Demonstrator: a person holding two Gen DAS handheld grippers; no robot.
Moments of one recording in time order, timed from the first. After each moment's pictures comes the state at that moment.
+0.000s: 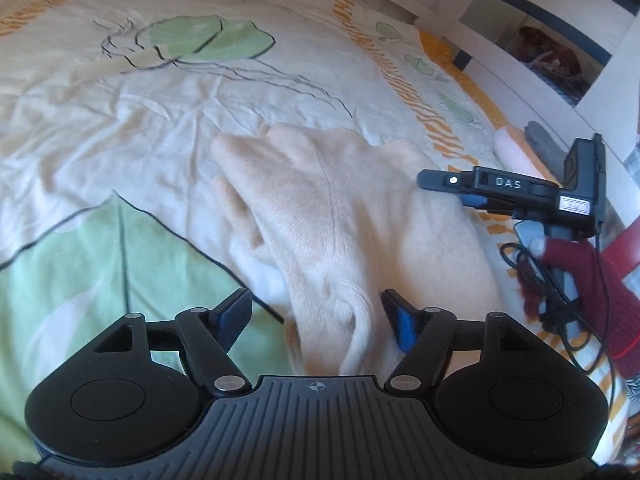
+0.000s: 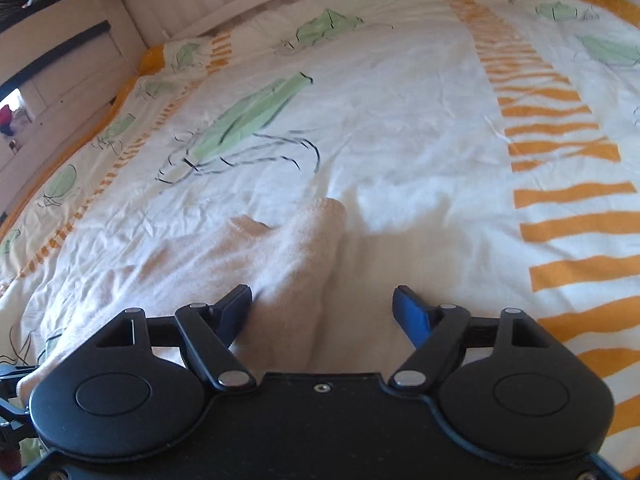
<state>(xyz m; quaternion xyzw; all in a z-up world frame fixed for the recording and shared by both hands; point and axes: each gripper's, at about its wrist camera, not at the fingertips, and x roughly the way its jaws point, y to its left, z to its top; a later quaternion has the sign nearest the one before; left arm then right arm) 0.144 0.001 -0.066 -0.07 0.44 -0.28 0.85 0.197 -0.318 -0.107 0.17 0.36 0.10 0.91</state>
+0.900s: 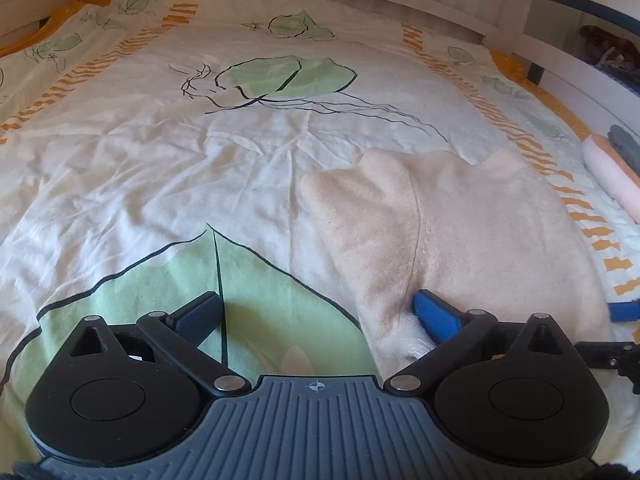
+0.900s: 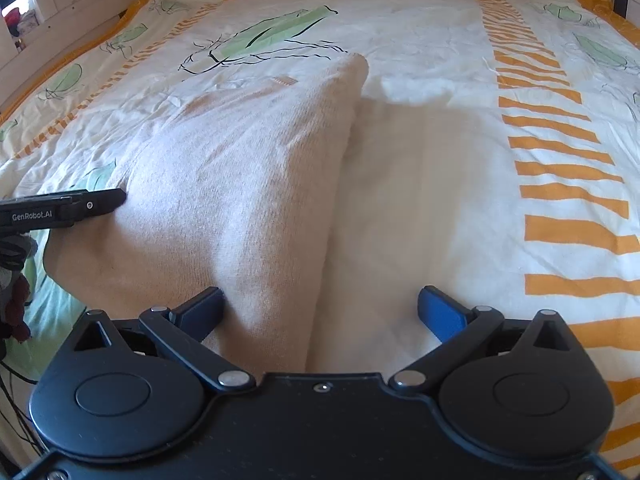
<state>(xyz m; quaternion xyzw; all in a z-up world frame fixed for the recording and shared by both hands) 0.147 0.000 -0.090 -0.01 0.39 -0.15 0.91 0.106 -0.274 -0.126 0.06 0.45 0.08 0.89</state>
